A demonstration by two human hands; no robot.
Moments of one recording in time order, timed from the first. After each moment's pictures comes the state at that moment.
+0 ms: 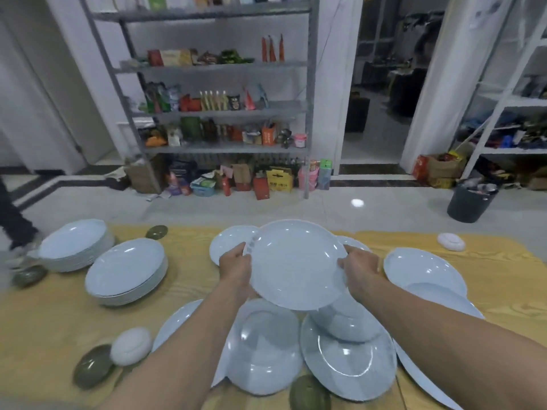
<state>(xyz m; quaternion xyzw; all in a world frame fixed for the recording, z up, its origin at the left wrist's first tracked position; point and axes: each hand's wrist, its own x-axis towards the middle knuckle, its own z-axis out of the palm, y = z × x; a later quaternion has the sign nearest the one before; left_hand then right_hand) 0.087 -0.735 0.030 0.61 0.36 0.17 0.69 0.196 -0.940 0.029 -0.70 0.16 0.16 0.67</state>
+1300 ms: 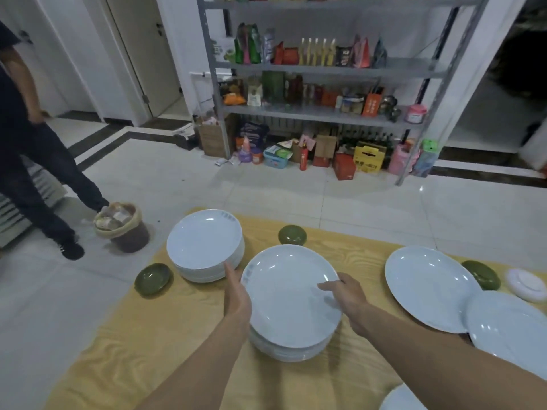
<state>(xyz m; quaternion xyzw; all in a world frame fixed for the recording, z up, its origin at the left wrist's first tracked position) 0.002 -0.211 -0.119 0.42 0.51 0.14 0.74 0.130 -0.387 -0.096 -0.78 0.03 0.35 0.51</state>
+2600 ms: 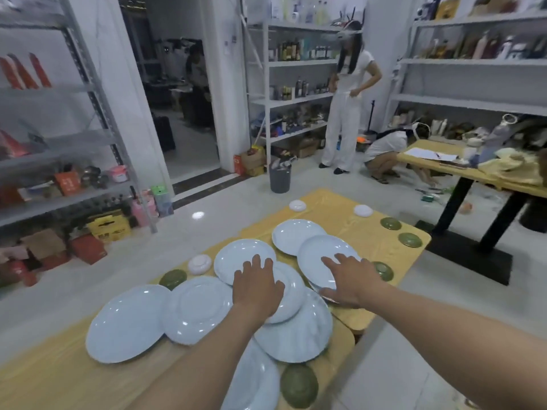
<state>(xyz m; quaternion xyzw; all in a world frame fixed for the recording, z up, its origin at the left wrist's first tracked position) 0.106 -0.790 0.042 0.97 -0.21 -0.02 0.07 0.050 -0.989 0.056 -0.99 0.08 0.10 -0.05</state>
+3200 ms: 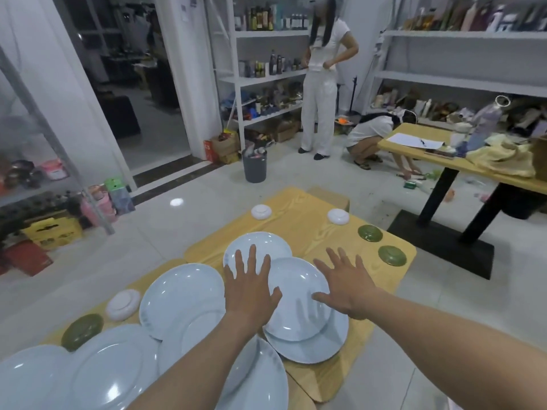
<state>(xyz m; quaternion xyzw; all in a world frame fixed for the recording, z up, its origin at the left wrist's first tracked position) 0.247 -0.976 -0.020 0.97 -0.26 -0.01 0.00 0.178 -1.177 0.001 -0.98 0.09 0.15 -0.05</state>
